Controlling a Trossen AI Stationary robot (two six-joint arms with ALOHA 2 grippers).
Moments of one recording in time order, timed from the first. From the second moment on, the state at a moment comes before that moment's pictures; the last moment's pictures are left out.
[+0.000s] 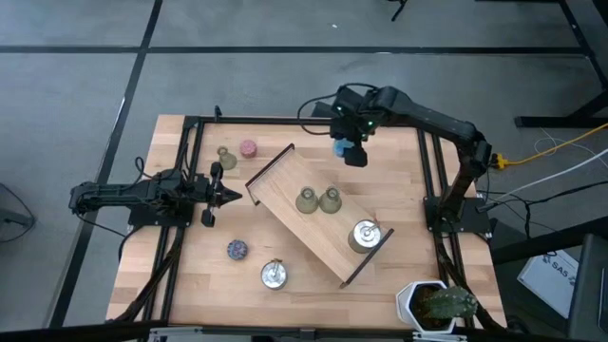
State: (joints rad) left arm 0.07 0.04 0.01 0.03 0.07 -0.01; right arm -0.38 1.78 1.83 -1.32 -0.07 -0.40
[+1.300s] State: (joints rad) left arm 0.07 0.04 0.01 0.03 0.07 -0.01; right arm -0.24 1.95 1.89 -0.95 -0.24 -0.49
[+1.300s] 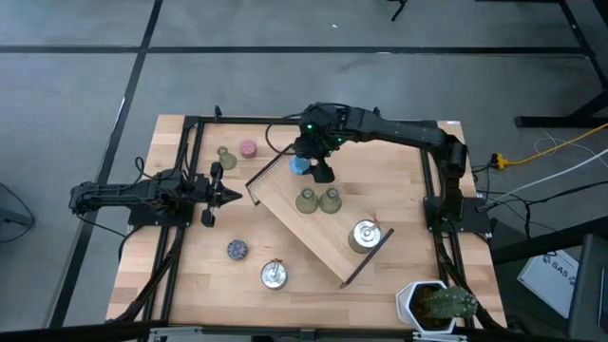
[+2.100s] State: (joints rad) left arm 0.07 0.04 0.01 0.03 0.07 -0.01; right arm -0.24 2.01 1.89 -0.88 -0.25 -0.46
